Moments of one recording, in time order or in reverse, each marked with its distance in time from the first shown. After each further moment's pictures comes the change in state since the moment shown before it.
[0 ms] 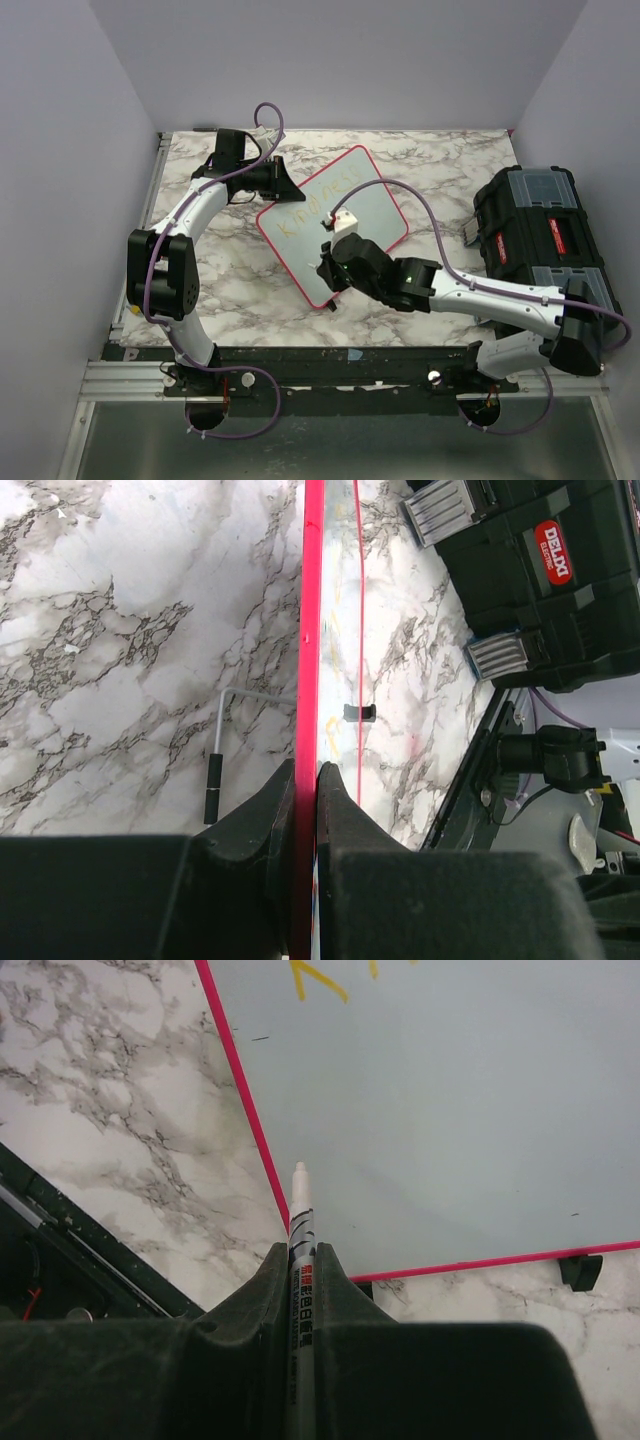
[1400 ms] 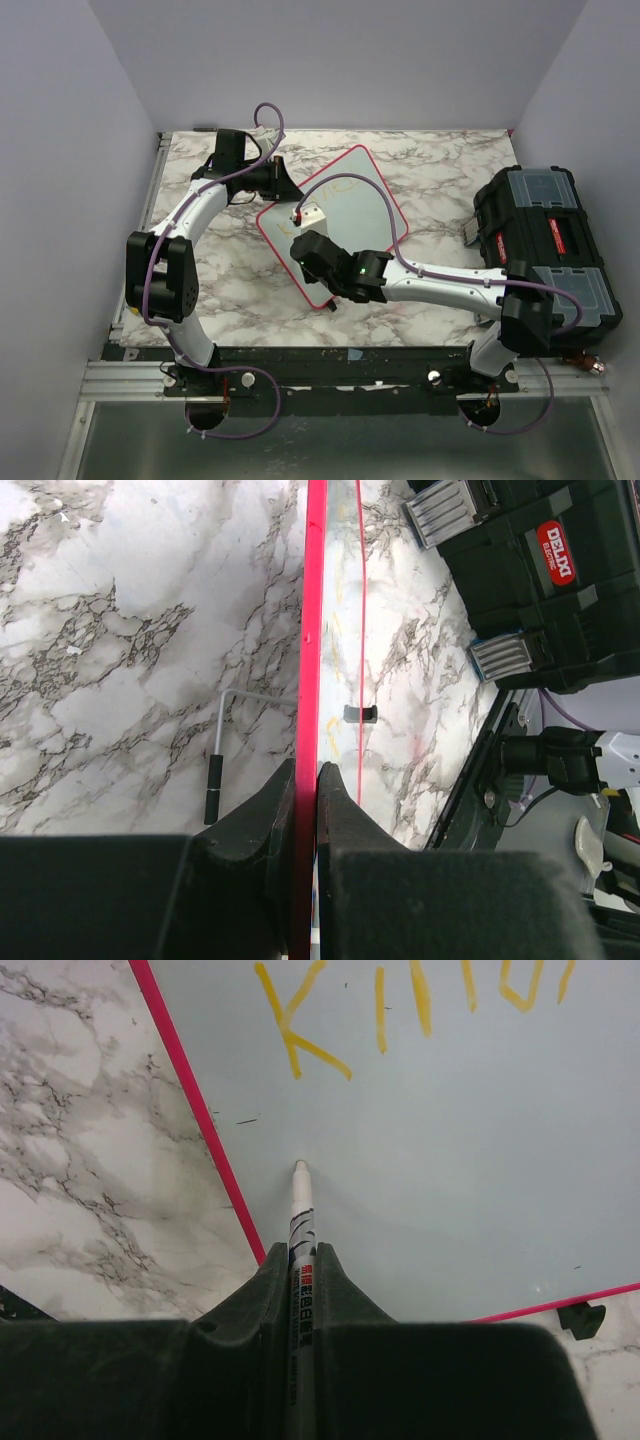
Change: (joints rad) left arm -0.005 -0.017 -0.011 0.008 -0.014 -0.001; right arm 0.035 0.291 0.212 -0.010 0.167 -0.002
